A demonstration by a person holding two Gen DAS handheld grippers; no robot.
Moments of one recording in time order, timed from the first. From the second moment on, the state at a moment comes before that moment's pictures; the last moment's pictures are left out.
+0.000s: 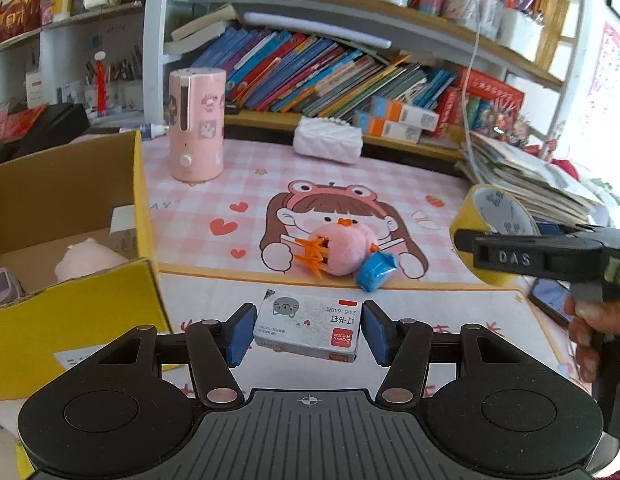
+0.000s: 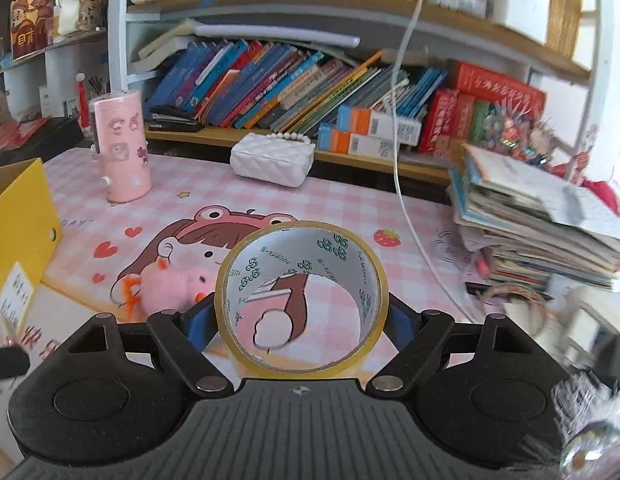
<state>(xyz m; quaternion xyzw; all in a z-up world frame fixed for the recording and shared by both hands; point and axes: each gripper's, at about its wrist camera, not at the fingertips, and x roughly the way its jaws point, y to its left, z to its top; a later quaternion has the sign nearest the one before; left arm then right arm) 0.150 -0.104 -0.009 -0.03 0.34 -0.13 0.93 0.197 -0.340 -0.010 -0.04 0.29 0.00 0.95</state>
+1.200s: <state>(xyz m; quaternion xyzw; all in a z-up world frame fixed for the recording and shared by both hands) 0.007 0.080 0.021 -0.06 0.30 -0.03 0.95 0.044 -0.120 0.003 -0.03 0.38 0.16 0.91</state>
